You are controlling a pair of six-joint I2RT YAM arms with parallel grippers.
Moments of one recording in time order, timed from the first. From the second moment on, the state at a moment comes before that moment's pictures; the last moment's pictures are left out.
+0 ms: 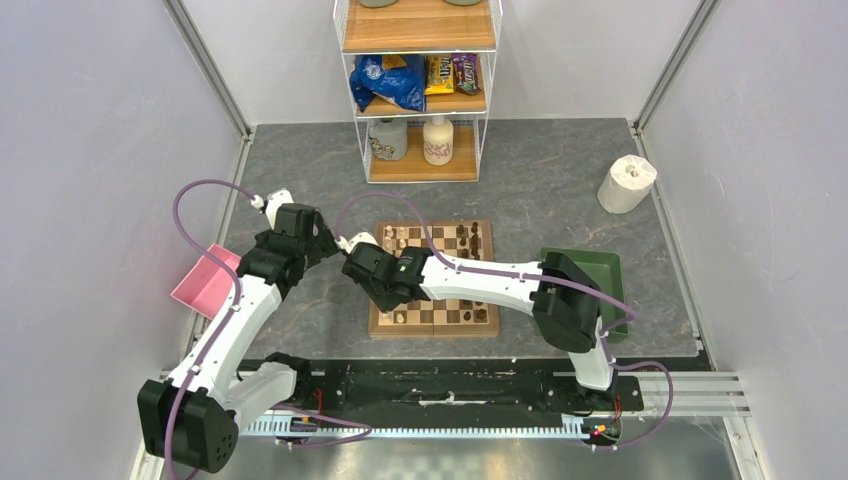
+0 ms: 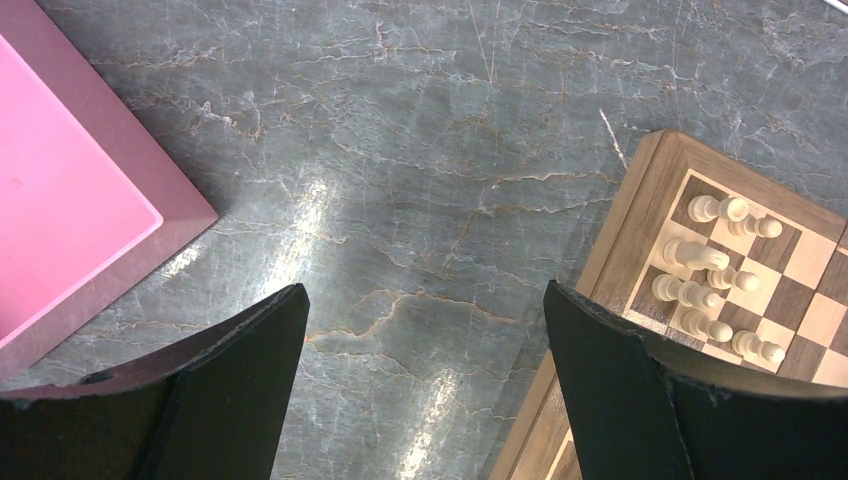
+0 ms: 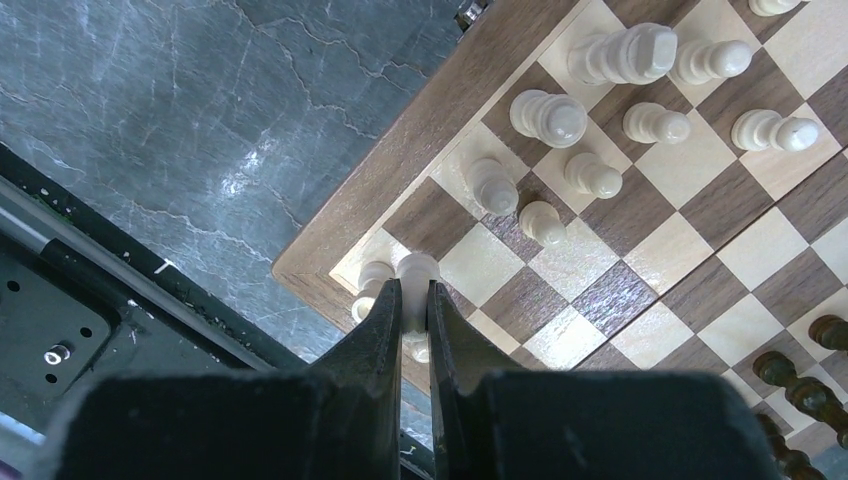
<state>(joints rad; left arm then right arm) -0.24 1.00 0.80 -0.63 -0.39 -0.58 1.21 2.00 1.64 -0.70 0.24 0.40</state>
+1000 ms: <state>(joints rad) -0.24 1.00 0.80 -0.63 -0.39 -0.58 1.19 2.03 1.64 -0.65 0.24 0.40</state>
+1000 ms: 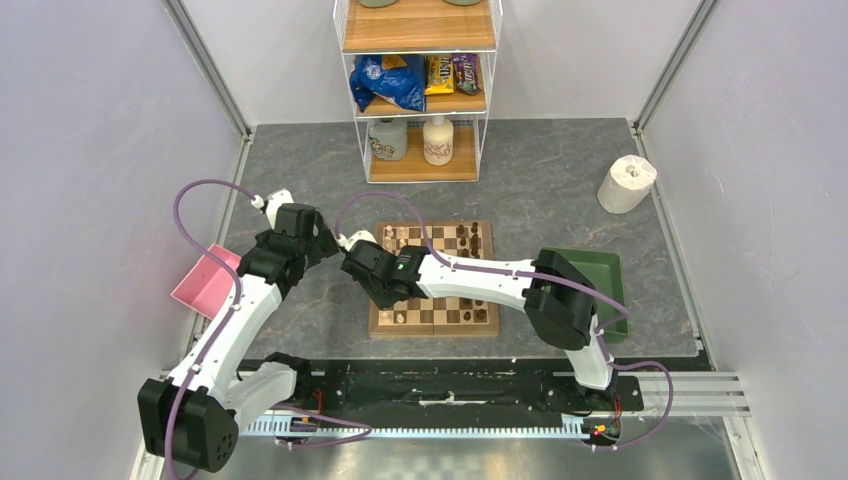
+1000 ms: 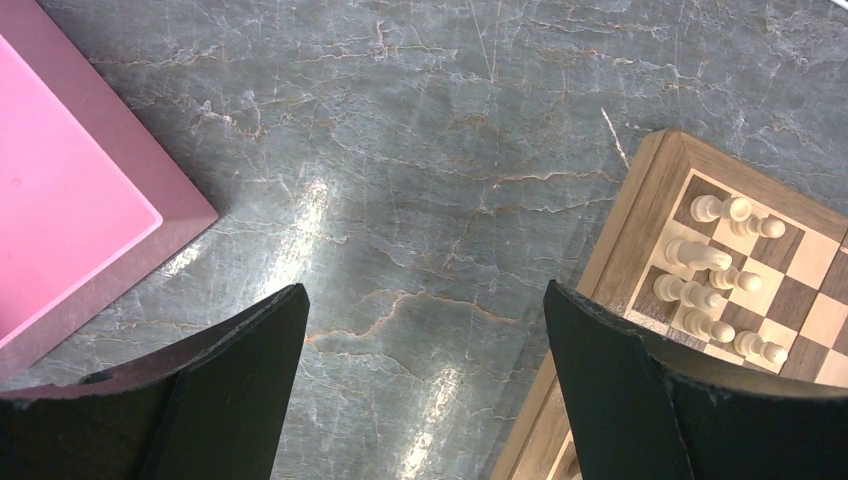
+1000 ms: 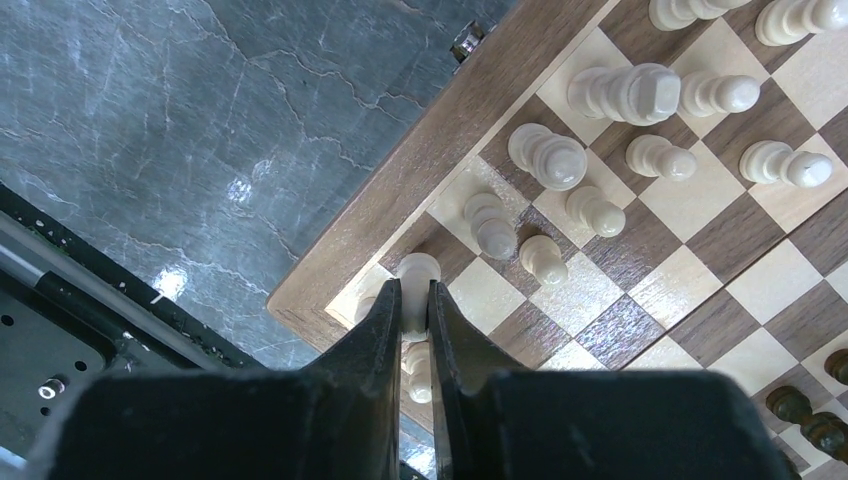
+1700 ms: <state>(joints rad) -0.24 1.00 0.80 -0.63 -0.39 -0.58 1.19 2.05 1.64 -0.64 0.23 0.39</state>
